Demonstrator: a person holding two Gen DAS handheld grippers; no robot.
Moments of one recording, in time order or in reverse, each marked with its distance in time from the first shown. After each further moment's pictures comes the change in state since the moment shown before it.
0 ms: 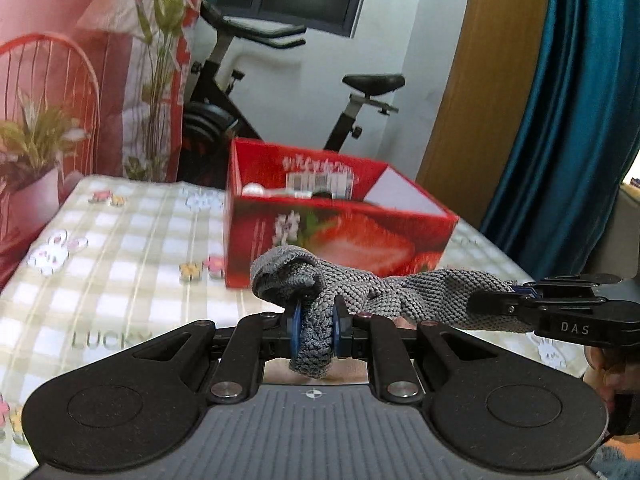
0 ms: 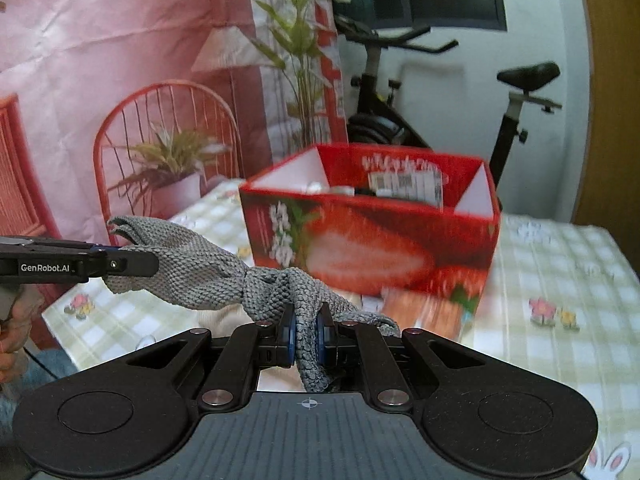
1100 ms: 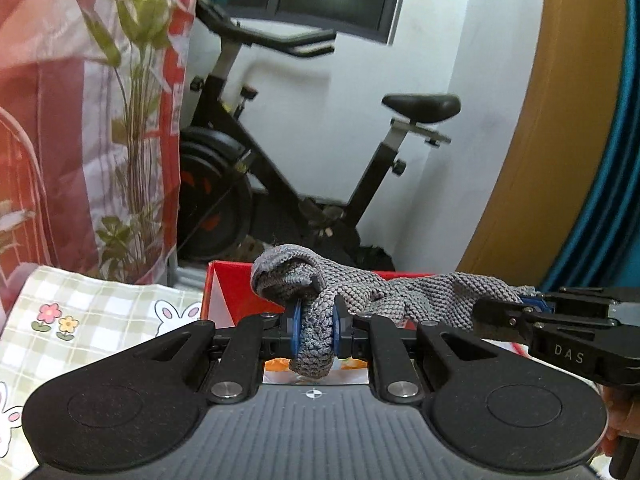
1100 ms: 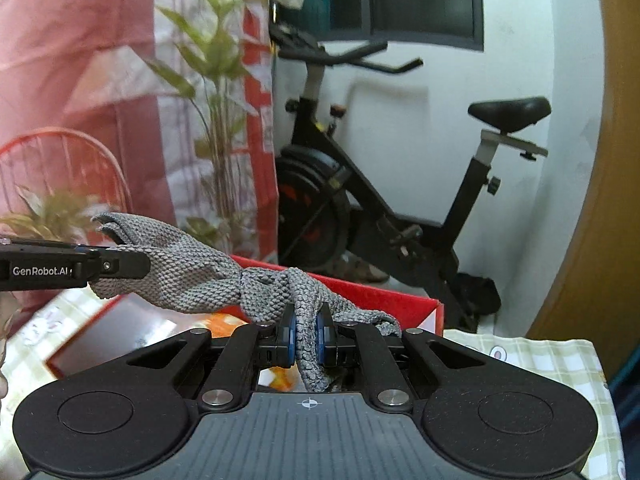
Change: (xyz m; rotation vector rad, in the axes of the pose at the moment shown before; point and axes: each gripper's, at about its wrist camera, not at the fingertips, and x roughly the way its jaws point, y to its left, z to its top) left arm 0.206 0.025 0.166 -0.026 0.016 0.084; right arm 0.180 -0.128 0.175 -0.021 0.009 -0.159
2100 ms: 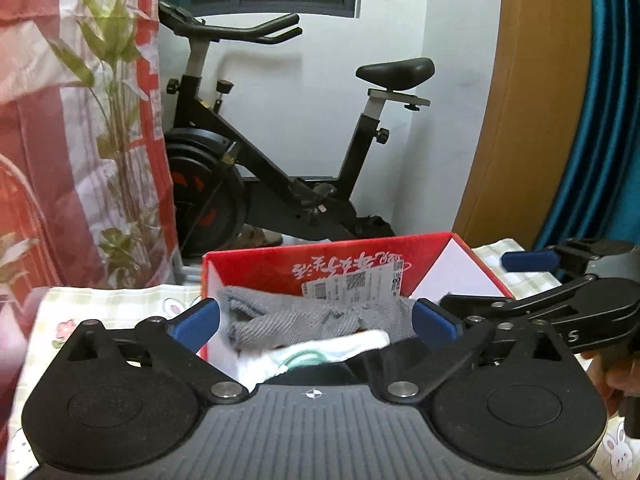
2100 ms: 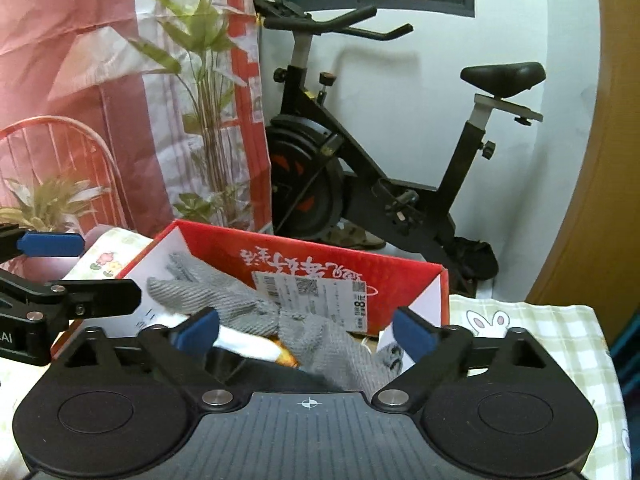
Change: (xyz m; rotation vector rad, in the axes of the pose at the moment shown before) left arm -0.033 -0.020 -0.001 0.152 0.066 0.019; right arm -0.006 0.012 -0.003 0.048 0.088 -0.017
